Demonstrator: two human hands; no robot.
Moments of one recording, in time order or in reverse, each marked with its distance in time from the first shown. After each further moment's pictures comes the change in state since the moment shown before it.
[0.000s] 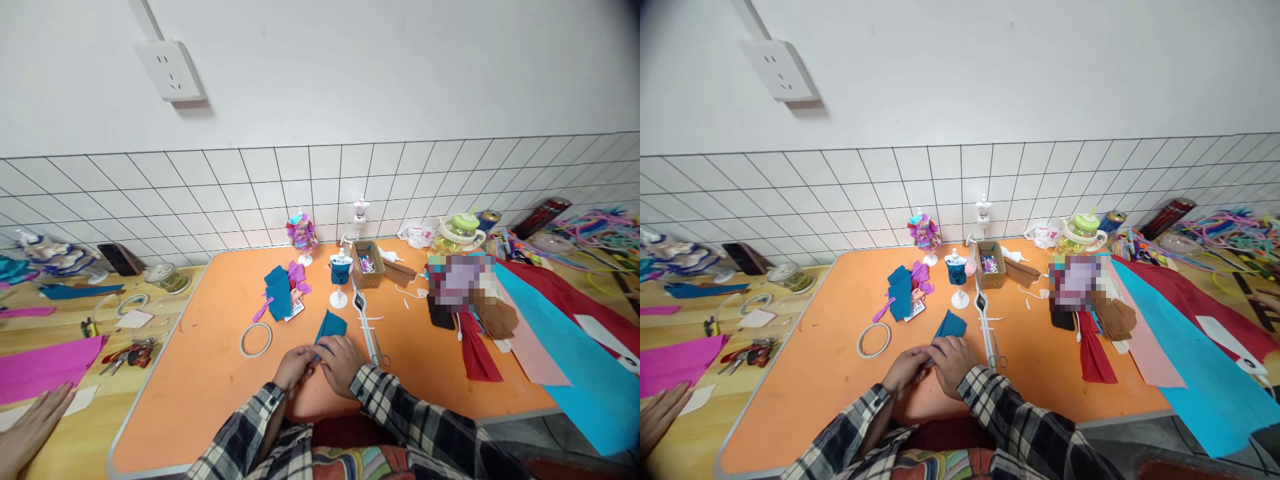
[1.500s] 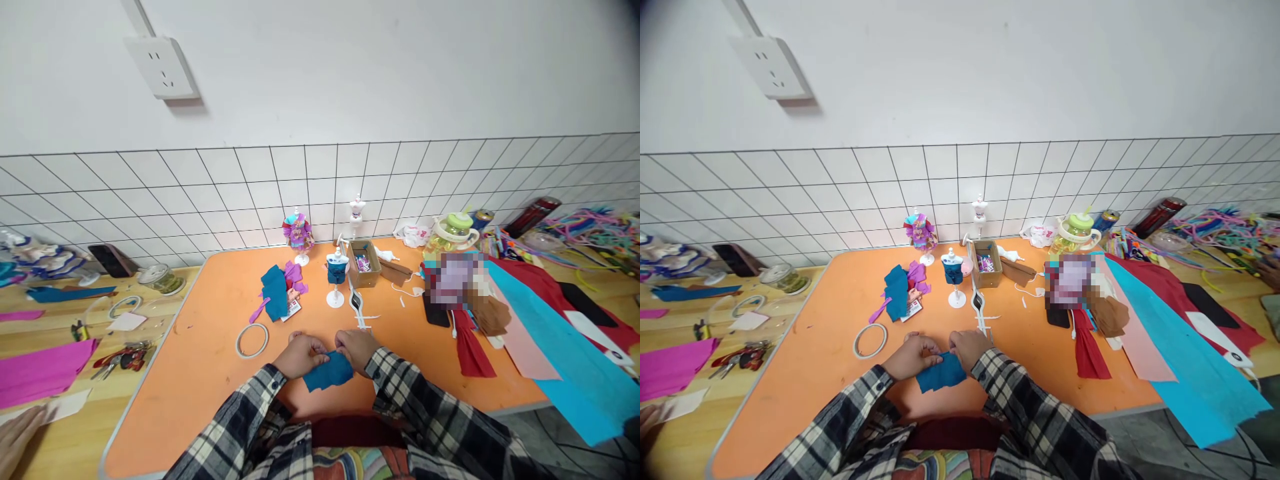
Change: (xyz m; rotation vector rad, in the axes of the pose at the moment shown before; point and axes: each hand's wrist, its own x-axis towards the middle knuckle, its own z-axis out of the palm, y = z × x) left_hand -0.002 0.059 -0.009 0.772 -0.219 0.448; right_hand 0.008 0.032 -0.049 0.051 -0.305 0.291
